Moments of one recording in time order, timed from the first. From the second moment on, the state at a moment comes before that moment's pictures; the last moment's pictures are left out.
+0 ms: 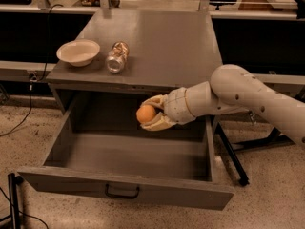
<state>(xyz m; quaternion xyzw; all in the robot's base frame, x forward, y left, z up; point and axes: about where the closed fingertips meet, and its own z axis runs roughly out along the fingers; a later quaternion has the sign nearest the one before) 0.550 0.008 0.769 -0.68 0.56 0.21 0.42</state>
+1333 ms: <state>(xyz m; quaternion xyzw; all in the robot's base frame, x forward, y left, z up) 0.552 0.004 0.637 -0.54 0.70 0.26 0.38</state>
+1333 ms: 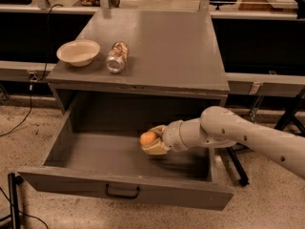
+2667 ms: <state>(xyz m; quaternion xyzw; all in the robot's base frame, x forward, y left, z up) 0.550 0.002 0.623 -0.55 0.70 0.29 0.36</state>
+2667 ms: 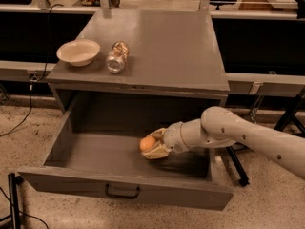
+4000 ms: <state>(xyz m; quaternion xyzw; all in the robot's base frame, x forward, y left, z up) 0.546 0.004 0.630 -0.56 0.69 0.28 0.36</state>
